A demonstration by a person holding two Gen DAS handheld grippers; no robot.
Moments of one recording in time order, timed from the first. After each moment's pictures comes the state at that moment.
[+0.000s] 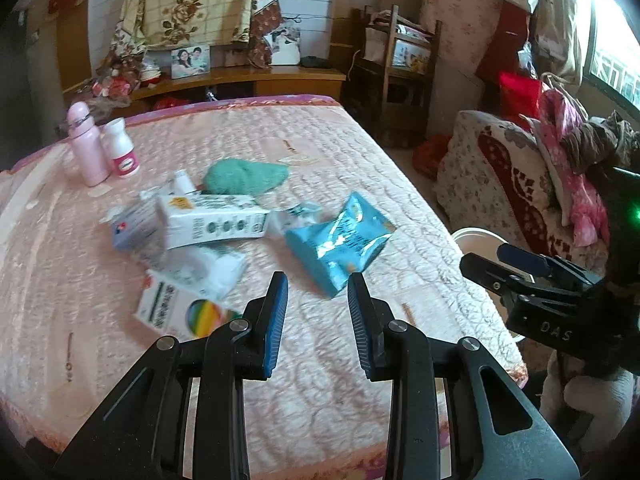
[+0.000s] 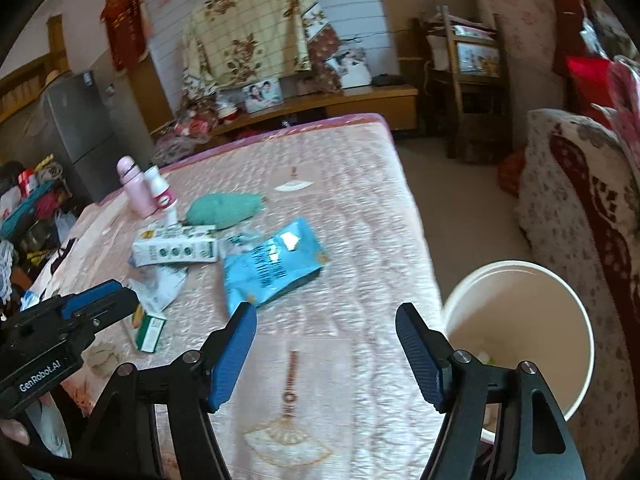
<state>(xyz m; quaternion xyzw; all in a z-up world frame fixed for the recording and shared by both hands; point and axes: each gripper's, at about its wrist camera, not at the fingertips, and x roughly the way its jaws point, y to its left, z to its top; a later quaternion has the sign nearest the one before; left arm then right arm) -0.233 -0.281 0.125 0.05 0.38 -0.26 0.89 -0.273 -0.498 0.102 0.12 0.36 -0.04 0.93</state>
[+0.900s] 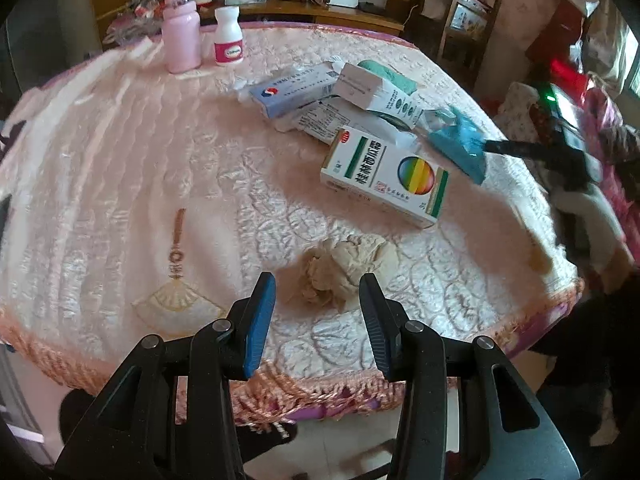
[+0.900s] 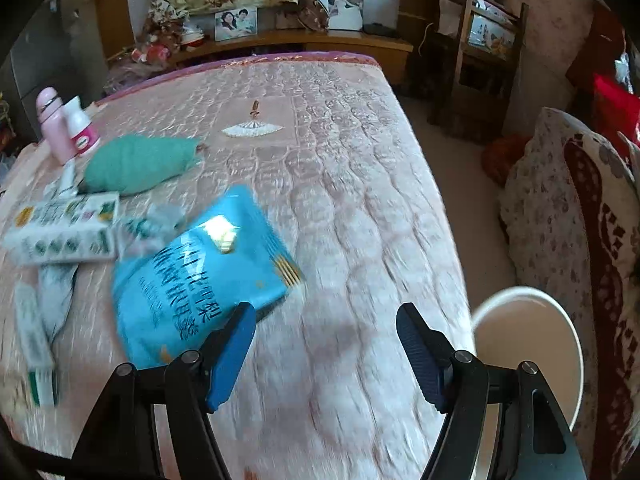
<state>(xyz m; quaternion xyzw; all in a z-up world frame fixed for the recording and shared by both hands) -0.222 -0.118 0.066 0.03 0.49 -0.21 0.85 -0.130 -0.502 0.035 0.04 0.47 -0.11 0.87</state>
